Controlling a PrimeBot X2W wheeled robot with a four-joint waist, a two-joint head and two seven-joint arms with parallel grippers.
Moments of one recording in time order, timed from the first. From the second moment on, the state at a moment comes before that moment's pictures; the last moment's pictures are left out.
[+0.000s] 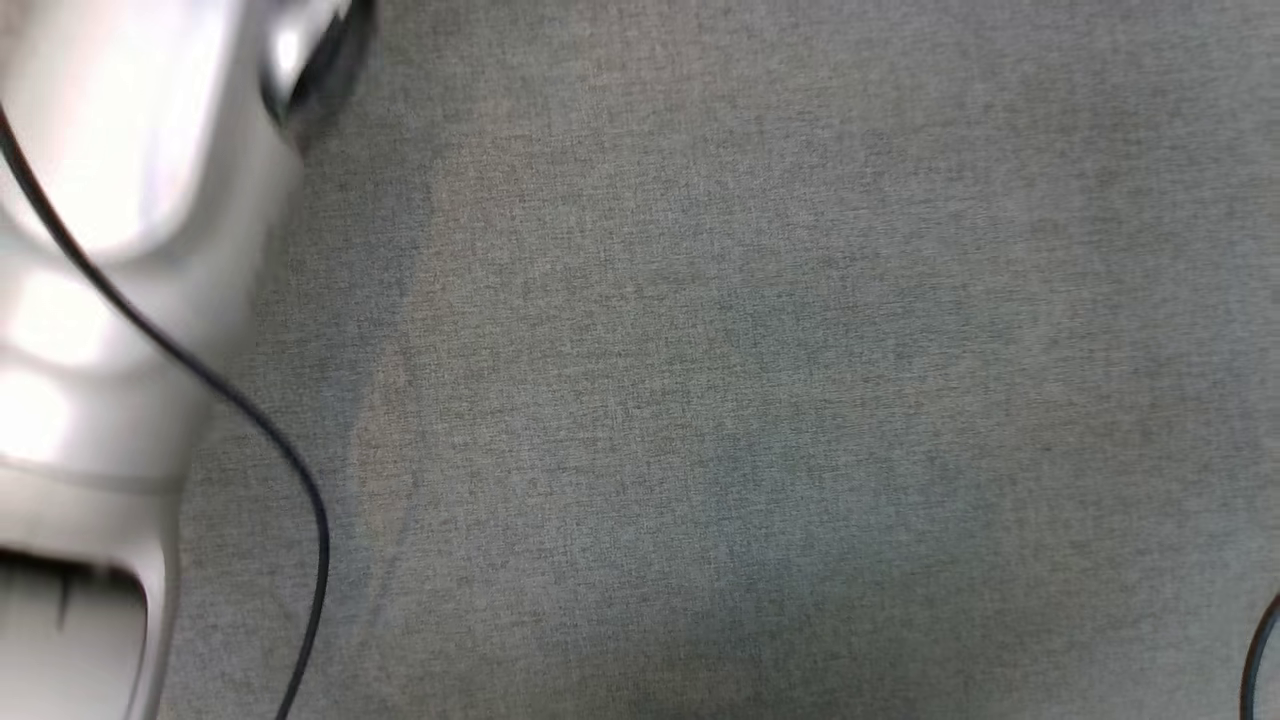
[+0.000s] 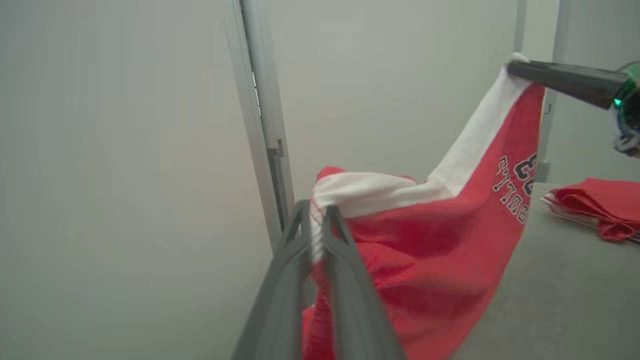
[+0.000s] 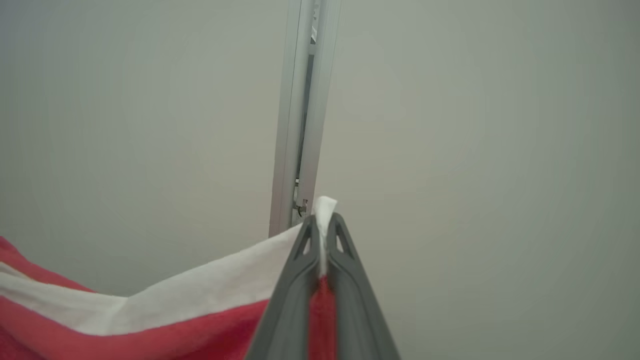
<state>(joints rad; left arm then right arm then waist) -1.32 0.19 -0.53 0.52 -0.36 -0.13 -0.26 -1.33 -0.34 0.24 0.51 0.33 0.13 -0.26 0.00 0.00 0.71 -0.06</state>
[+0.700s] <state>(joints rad) -0.32 0.24 -0.42 0.07 -0.27 -0.13 -0.26 -0.36 -0.34 0.07 0.16 0.45 0.13 -0.26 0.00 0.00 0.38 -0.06</state>
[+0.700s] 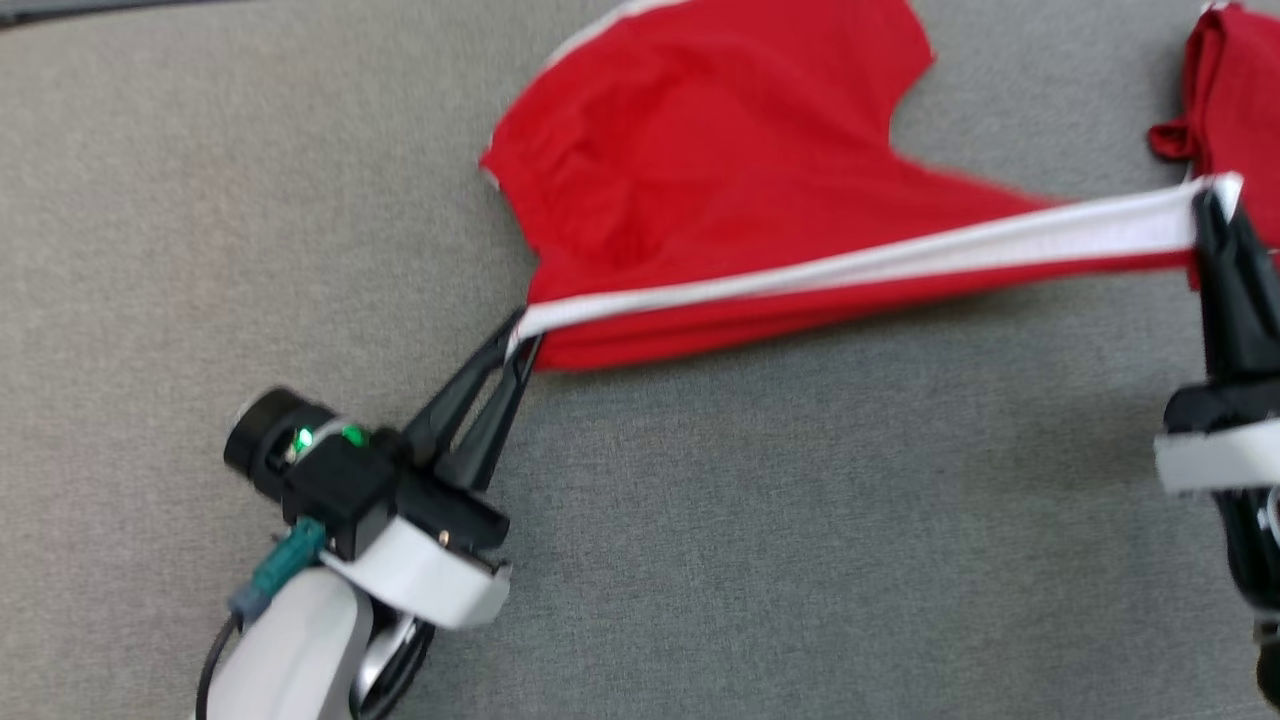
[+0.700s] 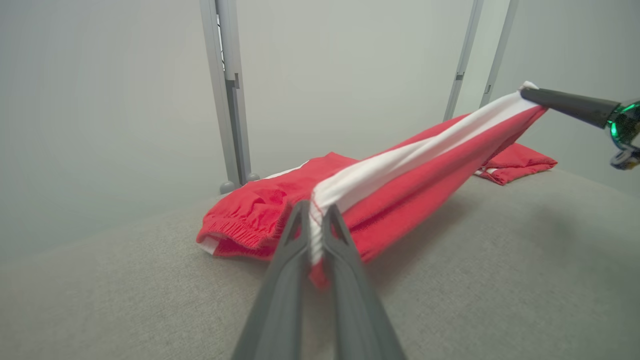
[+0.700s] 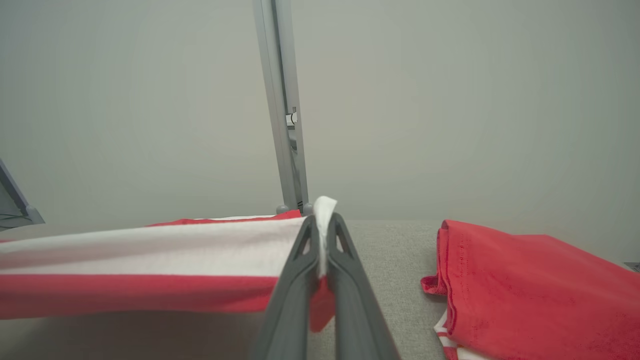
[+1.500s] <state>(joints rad) -0.07 0.21 -0.44 0.05 -0.25 -0.12 -0.24 -0.17 -0.34 0.08 0.23 0.37 0.13 -0.26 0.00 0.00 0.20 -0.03</state>
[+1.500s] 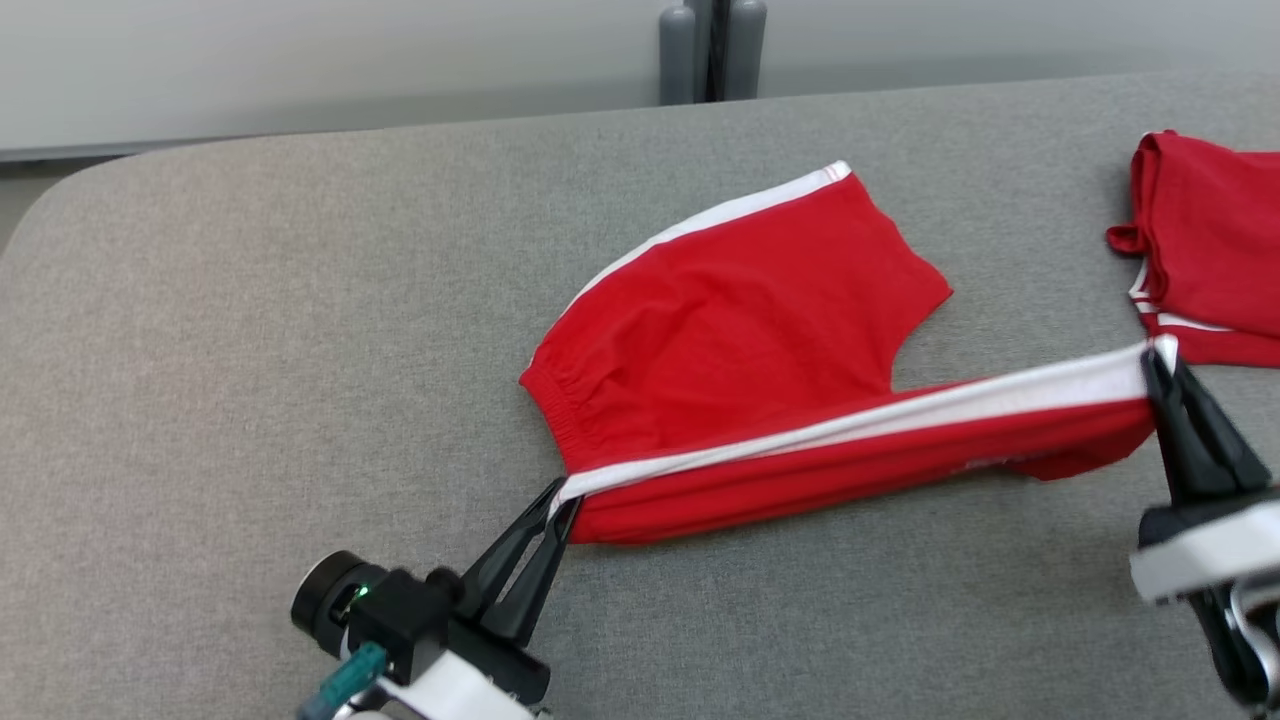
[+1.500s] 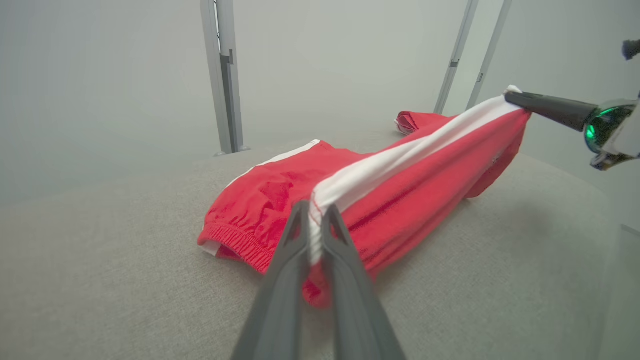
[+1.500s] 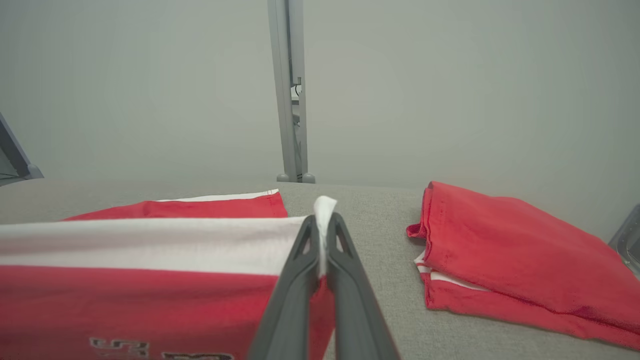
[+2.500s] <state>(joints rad) -0.48 0.05 -0.45 0.26 -0.57 -0.05 -0.13 -1.10 -0.38 0.50 0.99 0.27 0.13 -0.24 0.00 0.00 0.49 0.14</state>
